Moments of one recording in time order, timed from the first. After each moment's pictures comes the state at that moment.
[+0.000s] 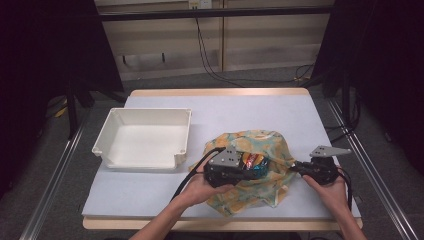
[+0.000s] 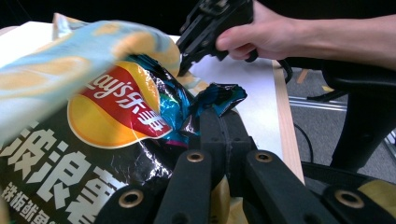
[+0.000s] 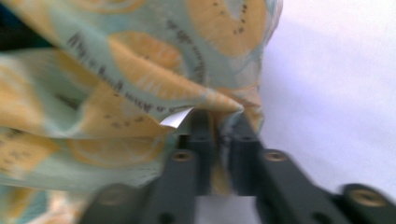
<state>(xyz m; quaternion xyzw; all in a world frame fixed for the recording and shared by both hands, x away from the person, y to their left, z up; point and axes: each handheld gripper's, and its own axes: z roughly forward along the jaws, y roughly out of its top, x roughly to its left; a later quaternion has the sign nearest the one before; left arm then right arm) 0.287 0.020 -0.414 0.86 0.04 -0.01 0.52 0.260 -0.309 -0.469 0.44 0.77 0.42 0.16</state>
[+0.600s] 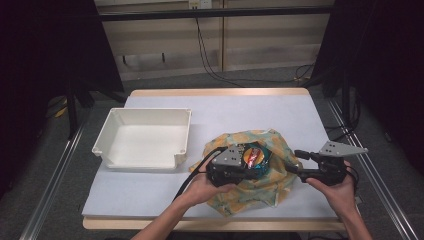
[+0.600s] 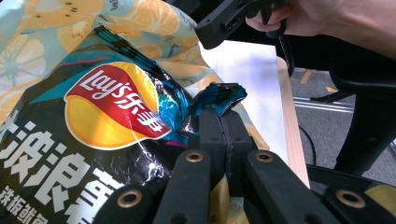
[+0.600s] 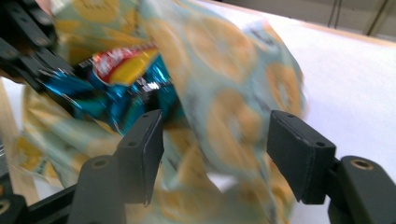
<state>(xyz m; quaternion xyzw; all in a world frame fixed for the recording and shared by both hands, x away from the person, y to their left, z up) 0.287 0.014 -0.416 0.86 0.05 -0.01 0.51 0.241 -0.293 -0.415 0.38 0.76 0.49 0.17</state>
